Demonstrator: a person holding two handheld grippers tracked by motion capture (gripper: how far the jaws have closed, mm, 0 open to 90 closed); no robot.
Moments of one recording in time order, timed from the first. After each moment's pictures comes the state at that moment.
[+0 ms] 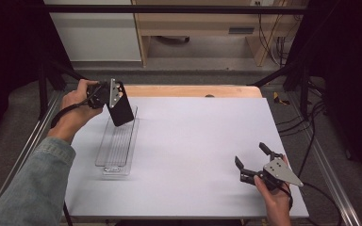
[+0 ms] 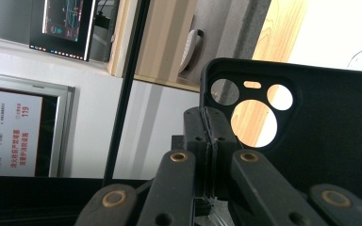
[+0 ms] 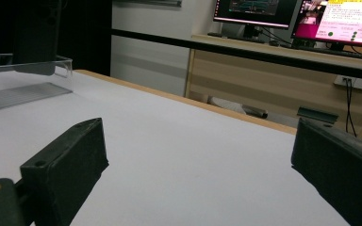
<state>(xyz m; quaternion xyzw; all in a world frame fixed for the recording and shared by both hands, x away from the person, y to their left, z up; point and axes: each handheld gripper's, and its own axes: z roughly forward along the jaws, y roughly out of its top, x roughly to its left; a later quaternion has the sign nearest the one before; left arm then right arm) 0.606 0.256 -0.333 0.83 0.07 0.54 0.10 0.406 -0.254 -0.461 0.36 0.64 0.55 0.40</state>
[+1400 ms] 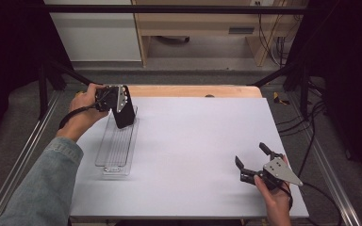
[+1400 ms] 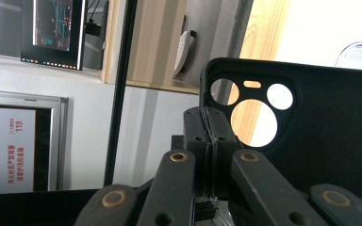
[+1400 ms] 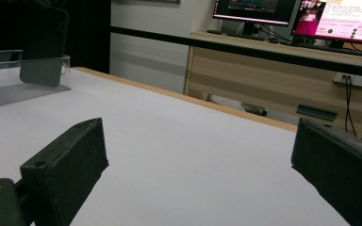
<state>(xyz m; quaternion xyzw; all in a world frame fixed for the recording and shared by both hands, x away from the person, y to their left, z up) 0.621 0.247 -0.362 0.84 0.04 0.54 0.08 0.408 -0.255 -0.463 0.36 0.64 0.55 0.40</state>
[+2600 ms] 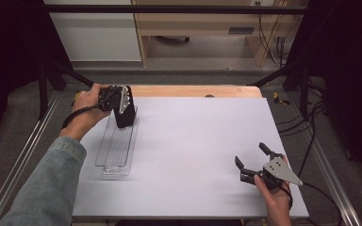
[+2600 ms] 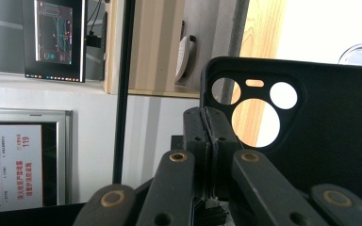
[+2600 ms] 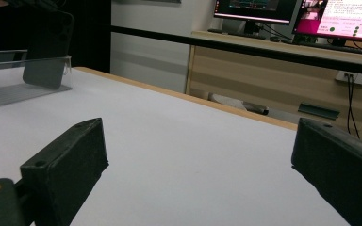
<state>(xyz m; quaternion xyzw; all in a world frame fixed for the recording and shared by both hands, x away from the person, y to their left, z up) 0.628 0.241 -0.368 0.84 0.01 0.54 0.07 0.408 -0.255 -0.463 0.36 0.64 0.55 0.40</state>
